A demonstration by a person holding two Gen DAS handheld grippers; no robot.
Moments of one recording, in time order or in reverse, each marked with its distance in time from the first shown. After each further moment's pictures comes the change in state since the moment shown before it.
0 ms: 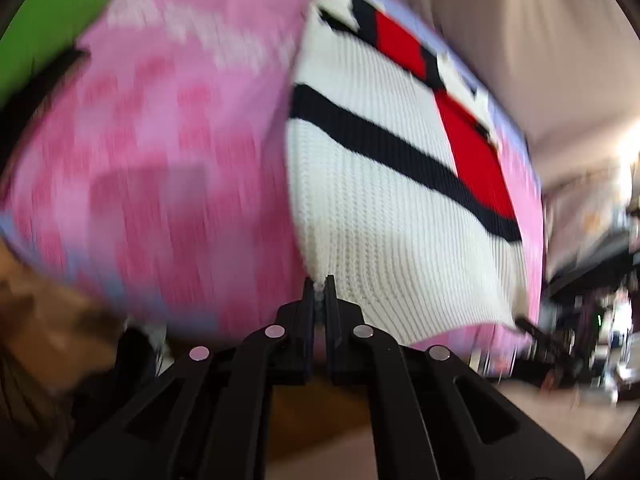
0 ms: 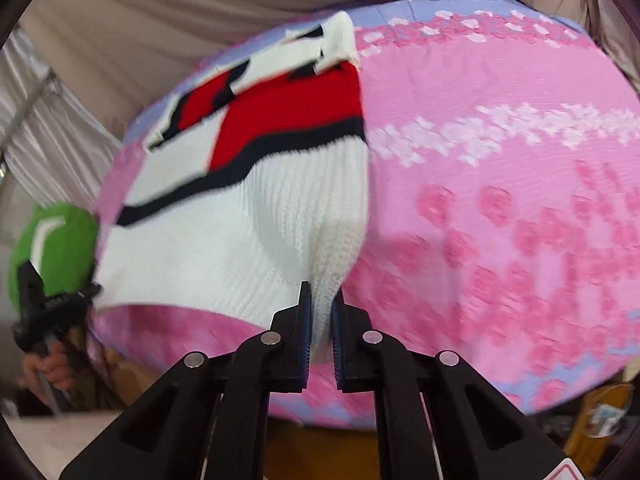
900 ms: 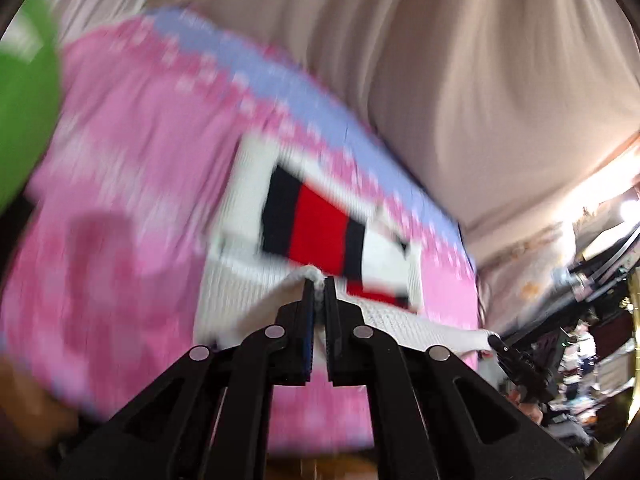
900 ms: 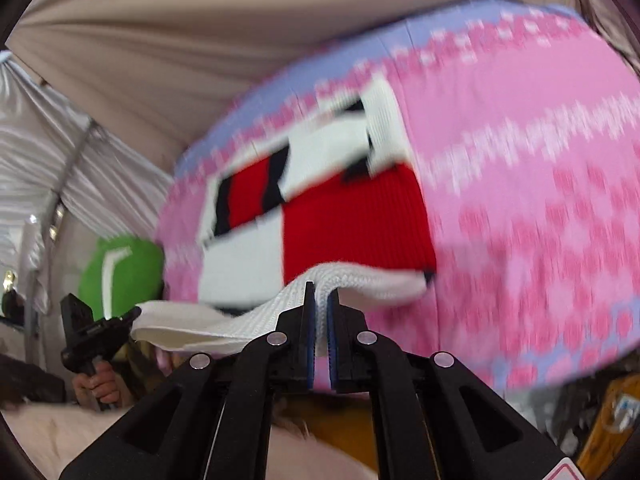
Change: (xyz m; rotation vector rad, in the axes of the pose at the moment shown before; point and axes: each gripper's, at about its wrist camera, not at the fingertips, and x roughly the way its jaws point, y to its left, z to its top) left arm -0.070 -0.056 0.130 -0.009 -0.340 -0.195; right arm -0.076 -0.030 0.072 0.132 -0.154 0.292
